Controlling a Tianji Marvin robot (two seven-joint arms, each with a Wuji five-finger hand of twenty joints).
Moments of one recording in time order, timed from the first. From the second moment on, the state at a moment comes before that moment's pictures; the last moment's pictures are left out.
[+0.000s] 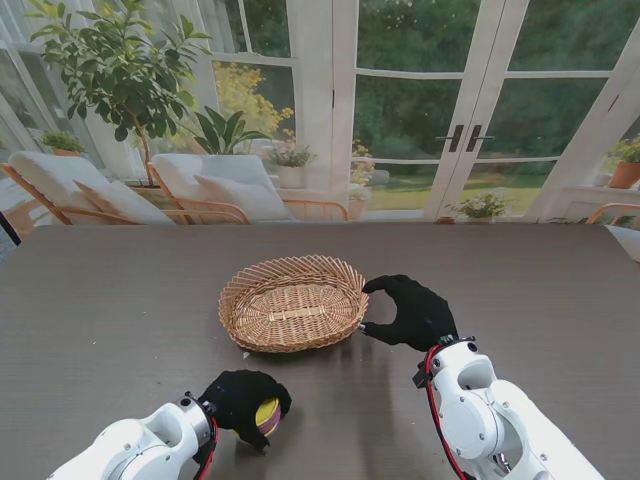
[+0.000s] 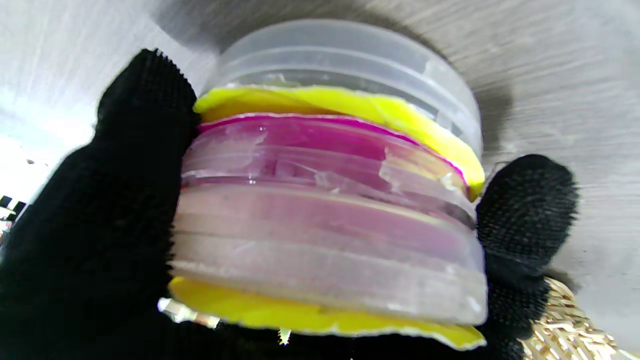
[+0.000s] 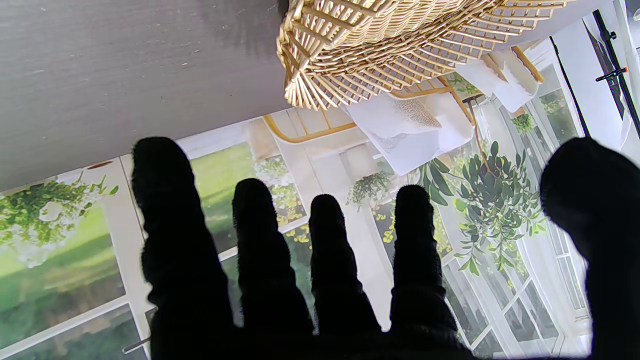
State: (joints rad) left arm 1.74 -1.03 -1.15 -1.68 0.97 -0.22 -0.10; right arm -1.62 -1.11 1.18 -1.73 -0.79 0.06 -0.17; left_hand 0.73 -0.89 0.51 -0.09 0.70 -0.08 0.55 0.74 0.81 0.24 0.17 1.11 0.82 0.52 0.49 0.93 0.95 0.52 1.14 0.52; right_hand 0.19 -0.66 0.95 -0.13 0.42 -0.18 0.69 0.31 0.54 0.12 0.47 0.27 0.69 0.30 0.21 0.25 0.76 0.46 0.65 0.39
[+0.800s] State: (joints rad) left arm 1.72 -1.05 -1.22 -1.74 0.81 -0.22 -0.11; right arm -1.62 -1.11 1.19 -1.73 -0.79 0.07 -0.16; left_hand 0.73 -0.89 0.50 -0.09 0.70 -0.08 0.56 0.74 0.82 0.24 0.16 1.11 0.82 0.52 0.50 0.93 0.95 0.52 1.14 0.52; right_hand 0.19 -0.66 0.95 -0.14 0.42 -0.18 0.69 0.31 0.52 0.13 0.46 0.27 0.67 0.30 0.21 0.25 0.76 0.46 0.65 0.39
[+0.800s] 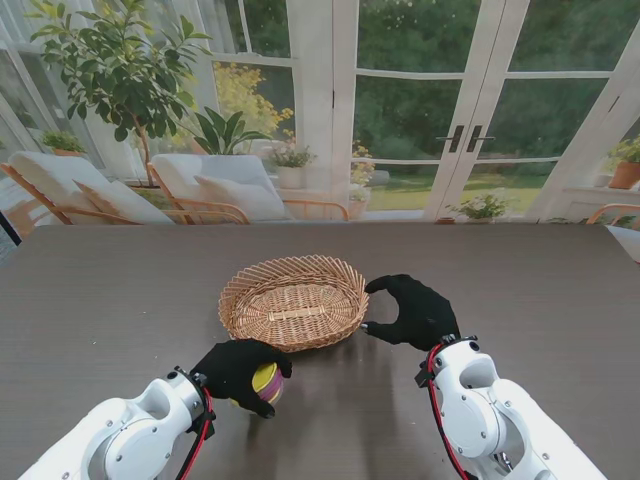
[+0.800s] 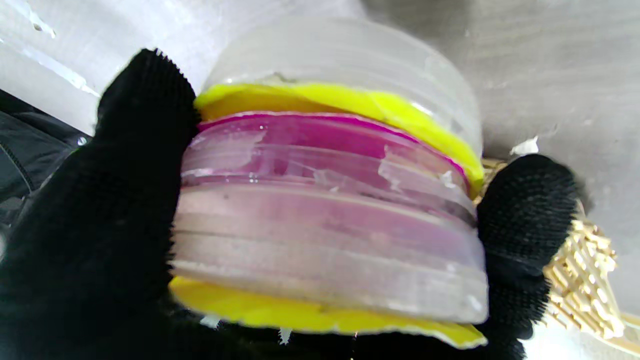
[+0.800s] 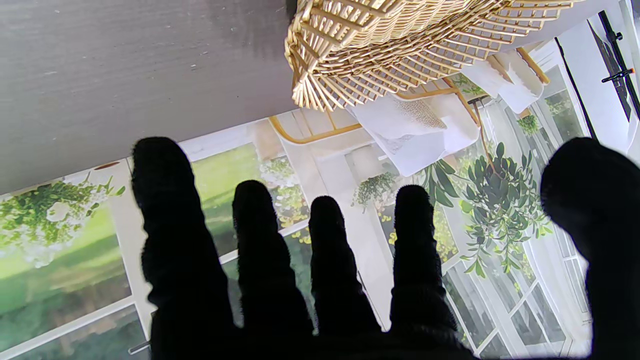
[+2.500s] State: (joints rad) left arm 0.98 -1.08 -0.84 -1.19 0.59 -0.19 -0.17; right arm -1.61 -1.11 1.23 -1.71 -0.78 0.08 -0.12; left_hand 0.73 -0.89 0.50 -0.09 0.70 -0.08 0.56 0.74 0.82 0.24 0.16 1.11 0.82 0.52 0.50 0.93 0.95 0.52 1.14 0.52; right_hand 0.19 -0.66 0.95 -0.14 0.42 -0.18 0.69 0.31 0.52 0.13 0.46 0.27 0.67 0.30 0.21 0.25 0.76 0.46 0.64 0.39
